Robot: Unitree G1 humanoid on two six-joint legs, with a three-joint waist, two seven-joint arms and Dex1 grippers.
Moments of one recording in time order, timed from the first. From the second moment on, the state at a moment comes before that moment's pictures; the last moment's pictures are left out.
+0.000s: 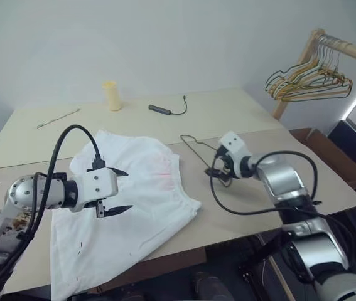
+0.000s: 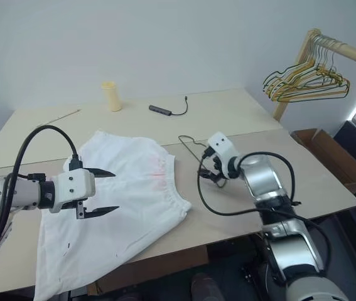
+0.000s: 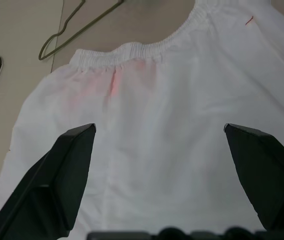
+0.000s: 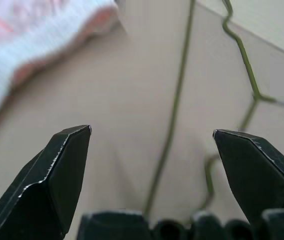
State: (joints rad) left arm -0.12 0.97 0.05 -0.46 -0.17 0.33 -1.07; right arm -0.74 -0.39 0.17 0.27 -0.01 0.81 0.74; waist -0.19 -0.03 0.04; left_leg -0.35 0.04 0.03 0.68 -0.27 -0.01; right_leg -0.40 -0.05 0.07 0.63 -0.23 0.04
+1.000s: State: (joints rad) left arm -0.11 0.94 0.02 -0.53 -0.24 0.37 -1.03; right arm -0.90 -0.30 0.15 0.76 -0.02 0.82 0.54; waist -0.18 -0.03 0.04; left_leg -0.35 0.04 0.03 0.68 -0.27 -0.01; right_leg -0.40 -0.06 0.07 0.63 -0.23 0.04
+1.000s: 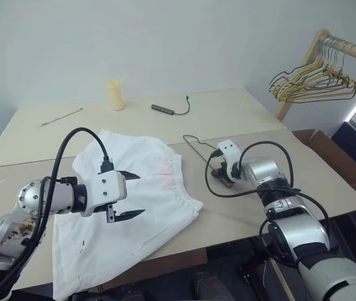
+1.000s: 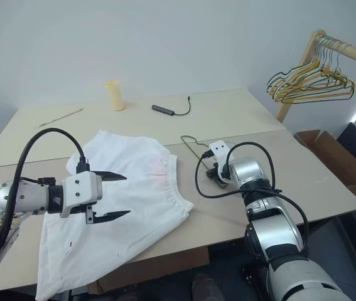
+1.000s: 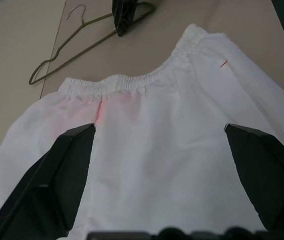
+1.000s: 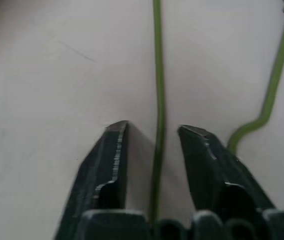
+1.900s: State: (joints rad) left arm -0.59 0.04 0.37 -0.22 -0.63 0.98 -0.24; right arm -0.54 -0.31 0.15 -0.11 0.09 0.42 0.62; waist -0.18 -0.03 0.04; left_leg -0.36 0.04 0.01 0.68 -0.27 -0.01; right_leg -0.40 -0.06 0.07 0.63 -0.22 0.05
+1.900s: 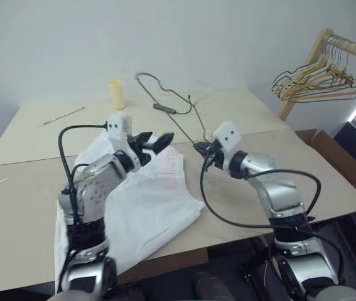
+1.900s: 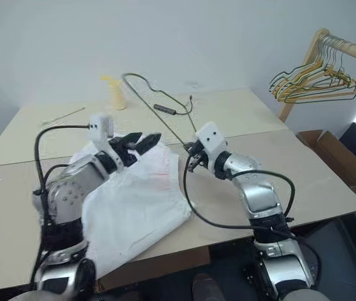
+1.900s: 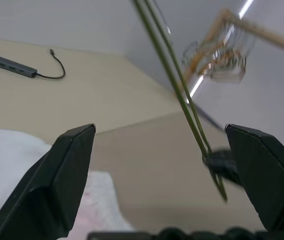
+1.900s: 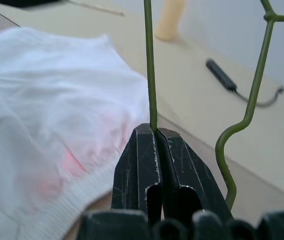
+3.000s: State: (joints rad) left arm -0.53 0.09 0.30 -0.25 -0.83 0.78 -0.16; right arm -0.46 -0.31 0.23 -0.12 0.06 0.26 0.67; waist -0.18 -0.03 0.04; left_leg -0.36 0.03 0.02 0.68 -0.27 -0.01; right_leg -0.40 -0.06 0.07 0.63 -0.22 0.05
